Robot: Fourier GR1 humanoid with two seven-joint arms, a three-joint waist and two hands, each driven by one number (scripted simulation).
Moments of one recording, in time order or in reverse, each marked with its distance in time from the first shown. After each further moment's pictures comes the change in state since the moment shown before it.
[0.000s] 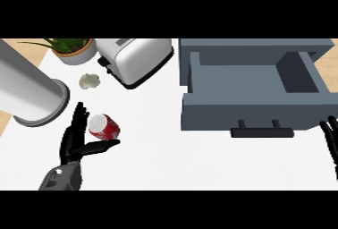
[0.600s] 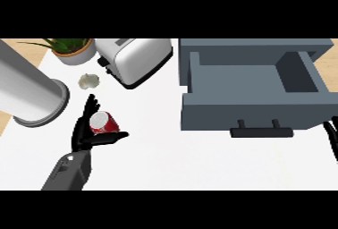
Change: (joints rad) left arm -0.144 -0.007 0.001 0.190 0.005 -0.010 -0.078; right arm -0.002 -0.002 -0.011 -0.028 -0.025 0.008 0.034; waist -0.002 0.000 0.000
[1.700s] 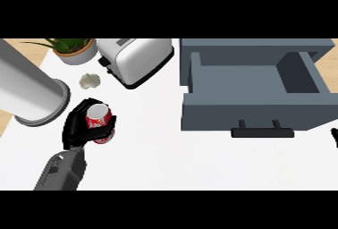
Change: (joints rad) left arm 0.073 0.004 -0.028 -0.268 0.089 -0.064 0.106; right arm 0.052 0.013 -0.020 -0.030 -0.034 0.013 -0.028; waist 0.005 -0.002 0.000
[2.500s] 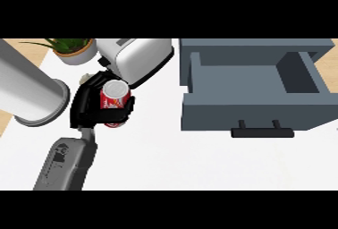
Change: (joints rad) left arm -0.050 -0.047 -0.168 -0.441 -0.073 0.094 0.344; right arm -0.019 -0.010 -0.028 -0.006 -0.013 -0.009 0.019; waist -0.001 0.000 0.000
